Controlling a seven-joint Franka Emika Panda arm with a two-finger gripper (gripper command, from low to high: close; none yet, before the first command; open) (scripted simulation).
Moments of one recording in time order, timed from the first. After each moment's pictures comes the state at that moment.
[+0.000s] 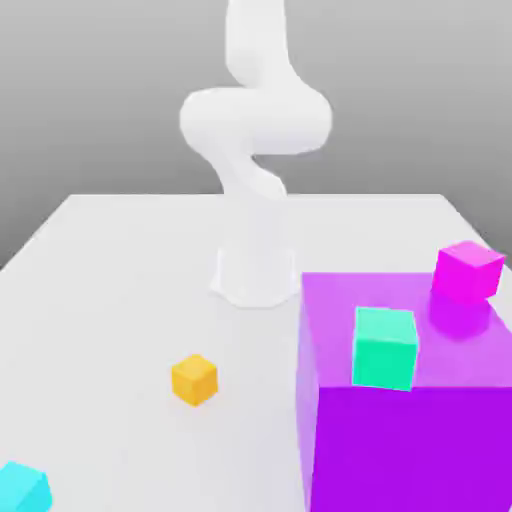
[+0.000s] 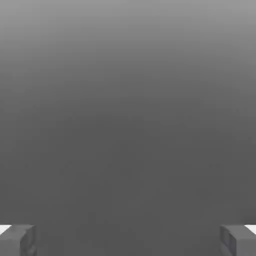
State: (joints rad) arm 0.00 -0.71 -0.04 -2.29 0.02 2.32 0.78
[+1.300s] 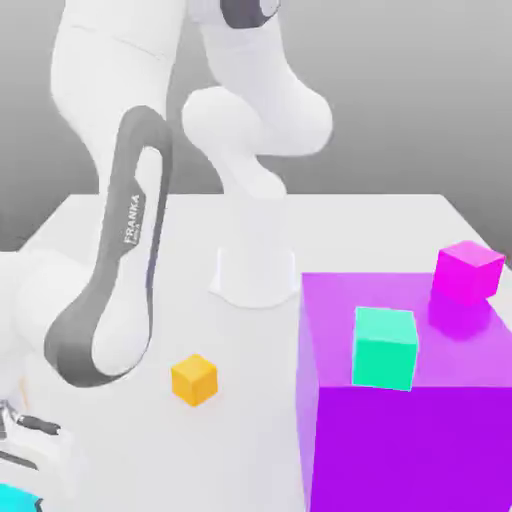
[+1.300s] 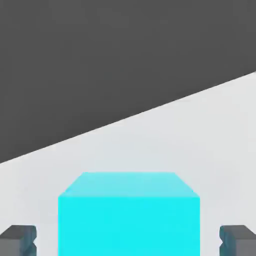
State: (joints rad) arm -0.22 0.58 -0.25 -2.13 0.31 2.67 0.42
